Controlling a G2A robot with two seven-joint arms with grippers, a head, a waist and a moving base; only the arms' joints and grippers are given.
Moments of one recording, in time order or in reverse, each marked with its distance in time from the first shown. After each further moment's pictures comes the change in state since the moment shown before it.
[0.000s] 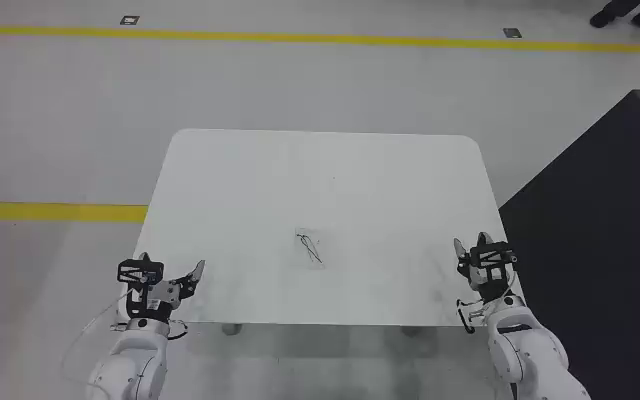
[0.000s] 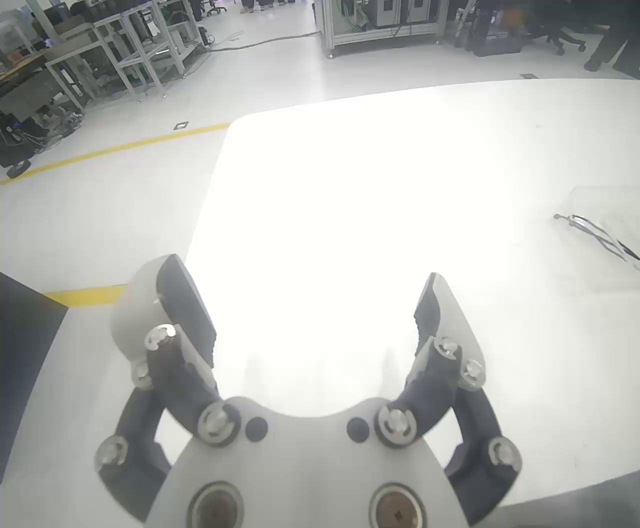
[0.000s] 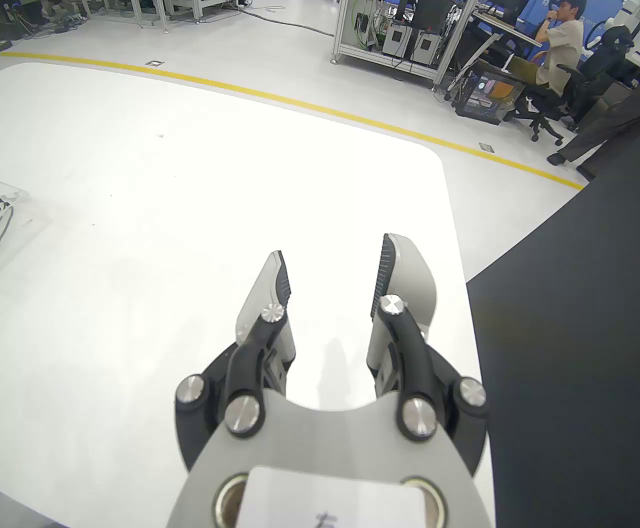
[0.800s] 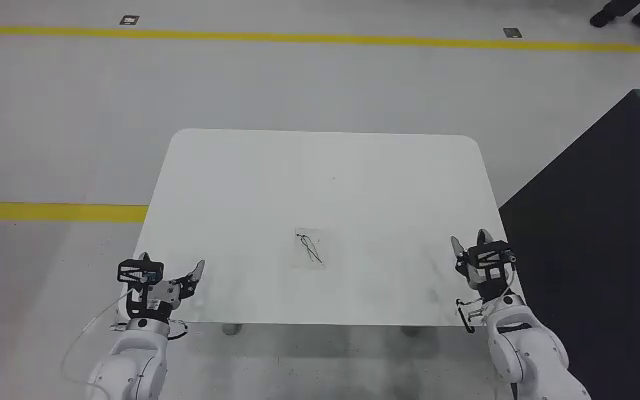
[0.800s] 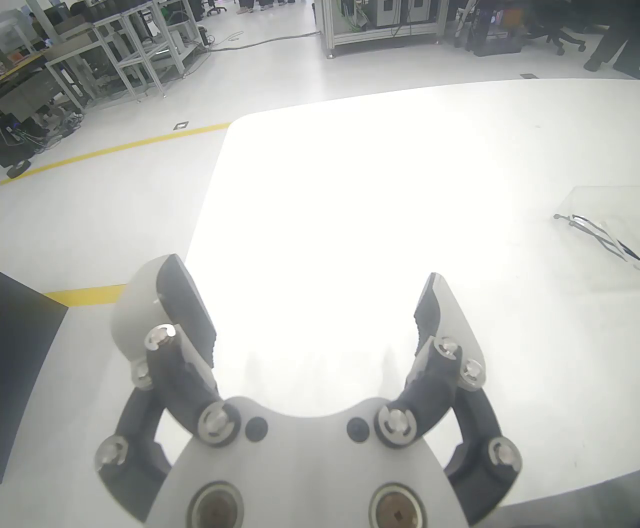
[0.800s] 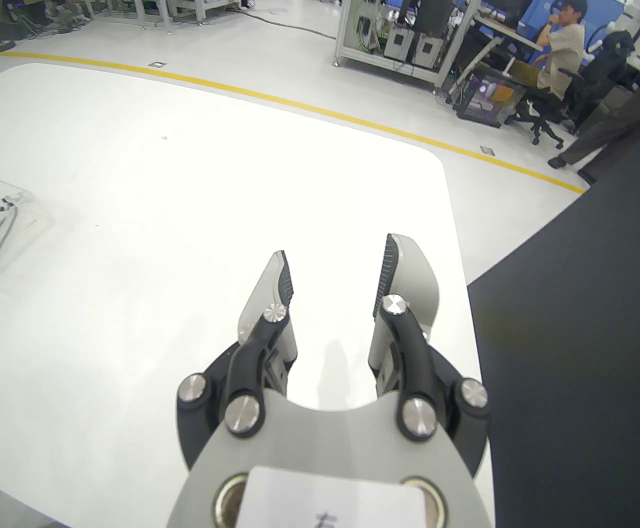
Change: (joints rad) left arm 0.000 0.000 0.000 0.000 0.000 0.000 0.000; right arm -0.010 0.005 0.000 -0.049 -0.074 -0.035 -0.047
